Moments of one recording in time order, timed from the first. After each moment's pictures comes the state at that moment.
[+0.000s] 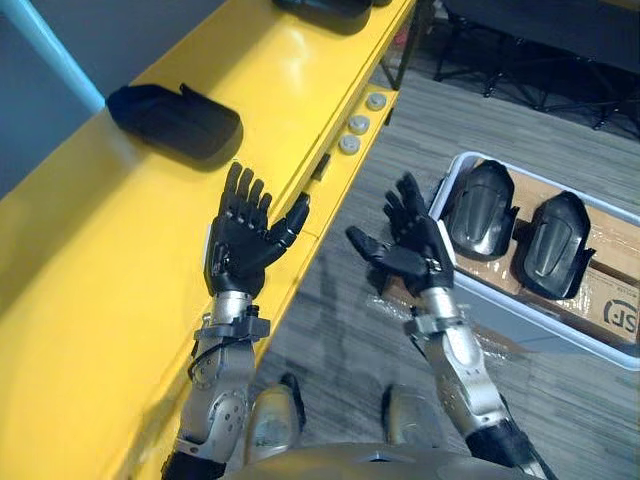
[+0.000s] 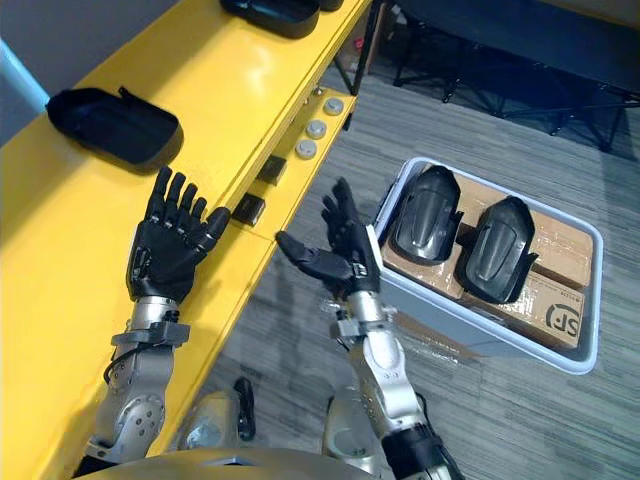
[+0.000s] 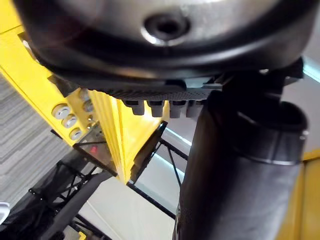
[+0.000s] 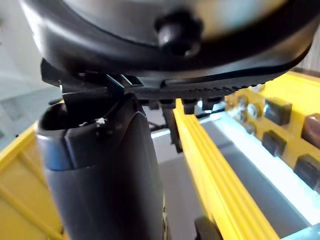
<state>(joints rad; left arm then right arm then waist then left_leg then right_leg) 0.16 0.14 -0.22 -0.27 -0.63 -0.26 0.06 0.03 -0.16 0.28 0.04 0.38 -0.38 -0.10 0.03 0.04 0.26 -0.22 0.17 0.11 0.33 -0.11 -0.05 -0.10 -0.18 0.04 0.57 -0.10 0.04</state>
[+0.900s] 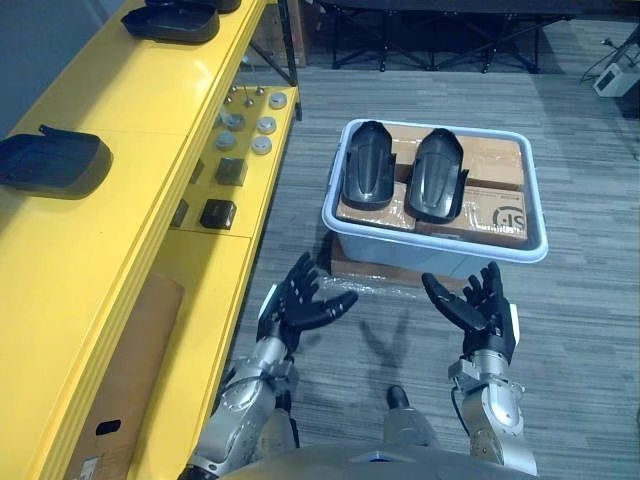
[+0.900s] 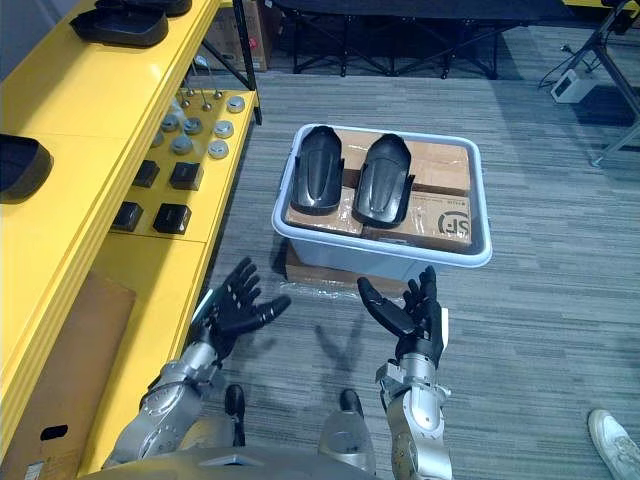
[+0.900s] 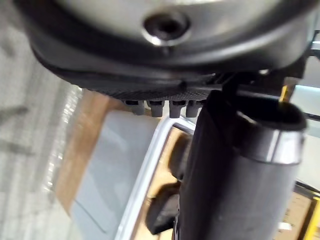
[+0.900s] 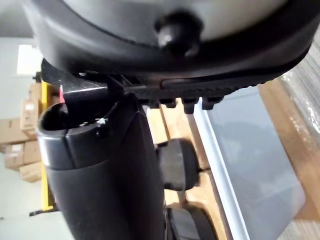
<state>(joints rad) 0.25 0.18 -0.34 0.02 -0.45 -0.01 0.06 0.31 -0.10 -0.01 0.12 0.41 -0.33 -0.22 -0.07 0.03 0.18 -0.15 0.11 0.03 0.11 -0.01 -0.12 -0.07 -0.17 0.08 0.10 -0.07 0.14</state>
